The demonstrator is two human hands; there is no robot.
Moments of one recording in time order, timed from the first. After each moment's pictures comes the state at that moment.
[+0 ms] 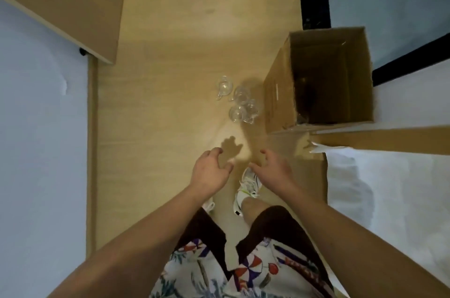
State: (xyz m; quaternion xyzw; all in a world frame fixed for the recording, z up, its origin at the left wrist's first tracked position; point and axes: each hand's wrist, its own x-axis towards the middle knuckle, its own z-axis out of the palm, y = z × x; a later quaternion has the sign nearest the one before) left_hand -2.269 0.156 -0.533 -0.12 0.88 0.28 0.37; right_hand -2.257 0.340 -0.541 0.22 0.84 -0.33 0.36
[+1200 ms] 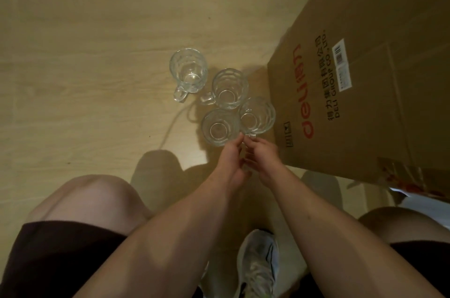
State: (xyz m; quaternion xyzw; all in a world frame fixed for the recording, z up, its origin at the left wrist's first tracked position) left_hand -2.413 0.276 -1.043 -0.50 0.31 0.70 0.40; right_hand -2.402 0.358 -1.066 0.52 0.53 -0.63 0.22
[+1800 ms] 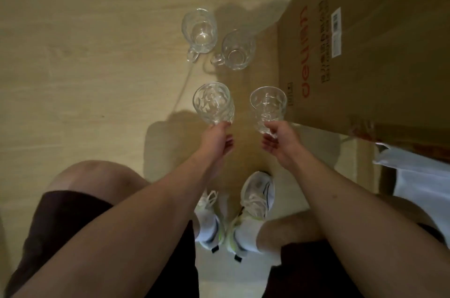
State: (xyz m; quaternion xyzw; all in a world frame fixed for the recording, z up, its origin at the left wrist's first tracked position) left_hand -2.367 0.216 -0.974 -0.52 0.52 0.56 0.38; right_hand -2.352 0.375 -0.977 0.59 0.47 -0.58 0.29
